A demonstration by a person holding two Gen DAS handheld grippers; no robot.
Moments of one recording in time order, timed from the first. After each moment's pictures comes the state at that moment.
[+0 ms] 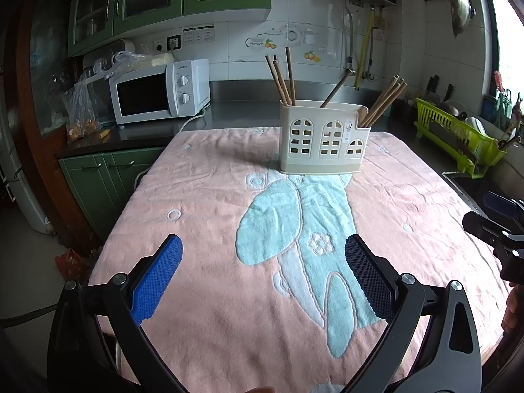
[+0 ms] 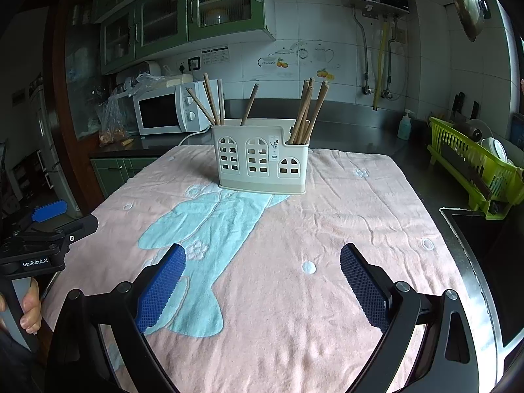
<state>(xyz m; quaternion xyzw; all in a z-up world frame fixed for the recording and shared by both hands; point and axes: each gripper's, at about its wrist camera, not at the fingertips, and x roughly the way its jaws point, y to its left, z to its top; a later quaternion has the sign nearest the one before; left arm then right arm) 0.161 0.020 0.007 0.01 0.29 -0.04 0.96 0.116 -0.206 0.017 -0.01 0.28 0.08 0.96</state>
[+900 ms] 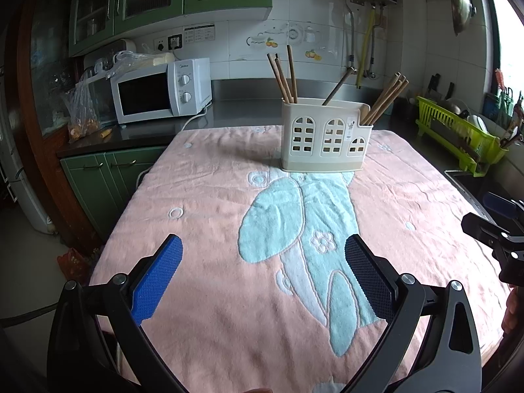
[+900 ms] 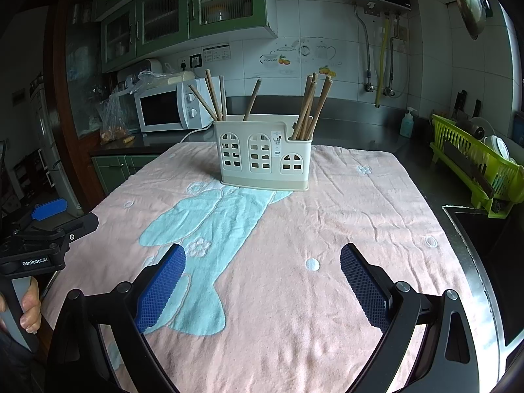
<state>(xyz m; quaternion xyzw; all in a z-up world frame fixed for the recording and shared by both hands) 0.161 0.022 0.005 0.01 0.30 -0.04 0.95 0.118 -0.202 0.013 -0.01 0.28 0.09 0.96</state>
